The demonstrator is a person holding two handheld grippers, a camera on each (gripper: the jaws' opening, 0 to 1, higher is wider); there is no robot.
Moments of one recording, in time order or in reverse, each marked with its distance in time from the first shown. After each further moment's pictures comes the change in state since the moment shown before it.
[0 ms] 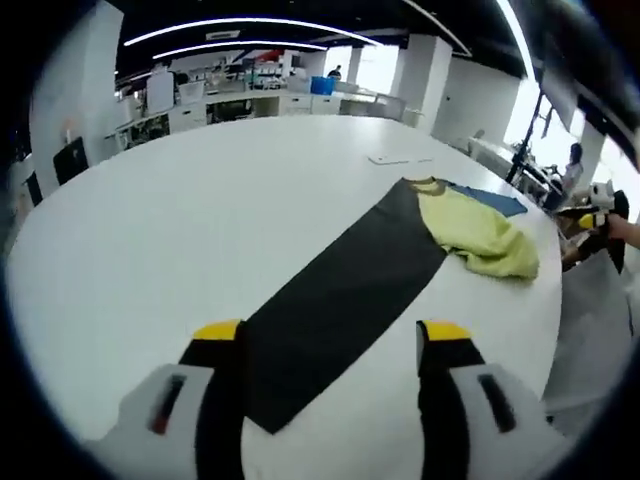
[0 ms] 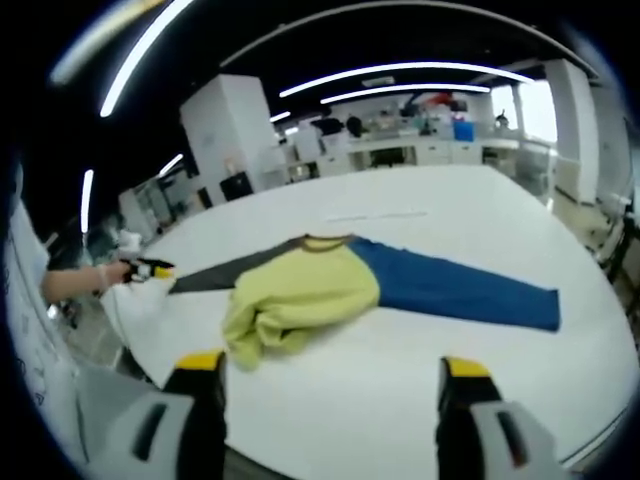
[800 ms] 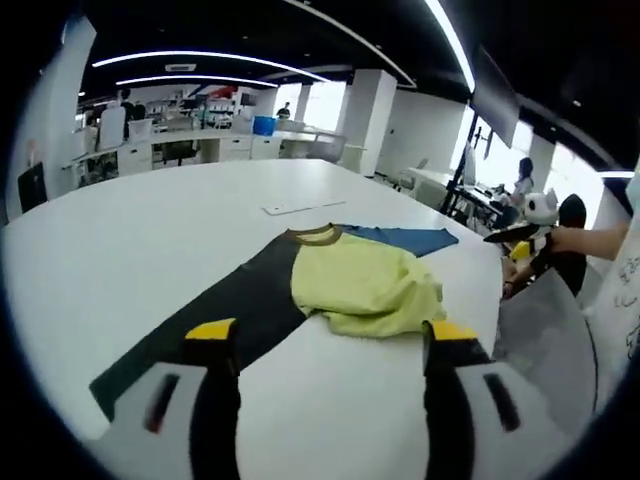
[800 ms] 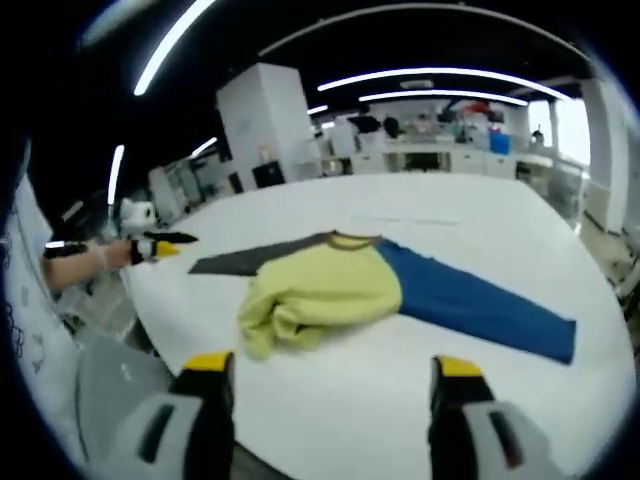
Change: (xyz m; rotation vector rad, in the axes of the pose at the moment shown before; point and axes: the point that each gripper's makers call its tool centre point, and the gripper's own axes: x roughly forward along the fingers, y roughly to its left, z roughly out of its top) left arm 0.006 -0.163 0.059 -0.013 -0.195 -0.192; right arm 0.004 0.008 0.002 -0.135 0.023 0.124
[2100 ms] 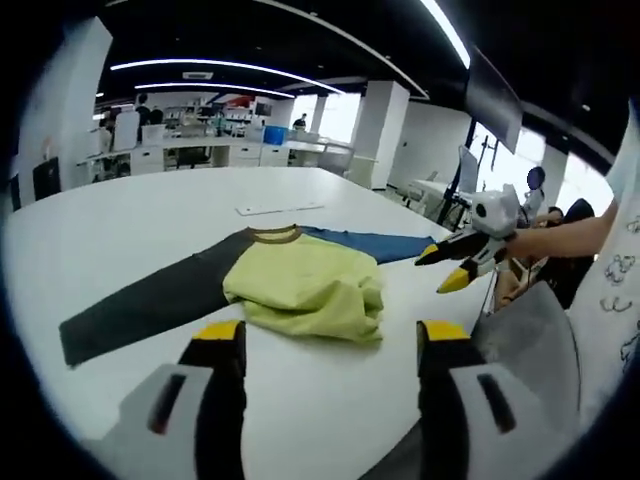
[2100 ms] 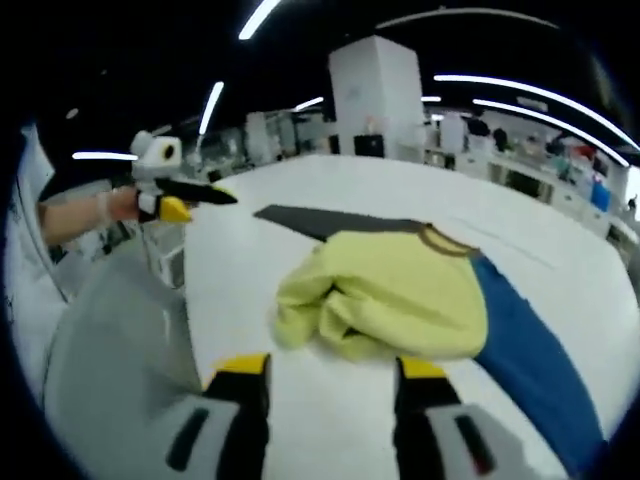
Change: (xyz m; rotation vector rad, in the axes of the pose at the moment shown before) left arm 0.009 -0.127 -0.018 -0.022 -0.036 0.079; right arm 0.086 0.049 -0.016 -0.344 0.119 0.332
